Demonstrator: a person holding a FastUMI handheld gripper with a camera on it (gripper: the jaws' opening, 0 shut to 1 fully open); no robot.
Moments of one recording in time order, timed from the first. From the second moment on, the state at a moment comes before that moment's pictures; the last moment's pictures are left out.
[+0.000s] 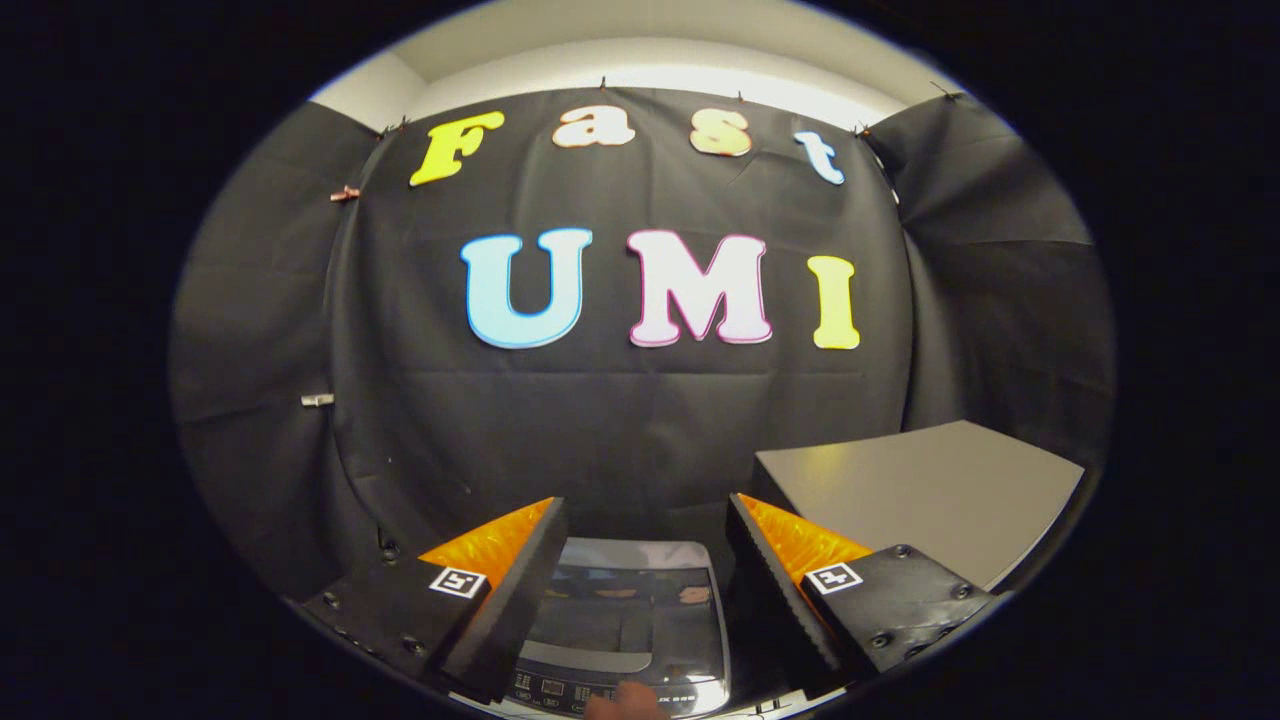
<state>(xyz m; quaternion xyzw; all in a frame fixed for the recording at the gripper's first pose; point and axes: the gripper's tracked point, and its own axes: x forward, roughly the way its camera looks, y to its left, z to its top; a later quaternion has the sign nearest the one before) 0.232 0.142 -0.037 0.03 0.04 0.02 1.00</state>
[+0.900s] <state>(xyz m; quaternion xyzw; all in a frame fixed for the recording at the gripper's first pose) 0.087 -0.002 -0.031 0.00 -0.02 -0.01 1.00</state>
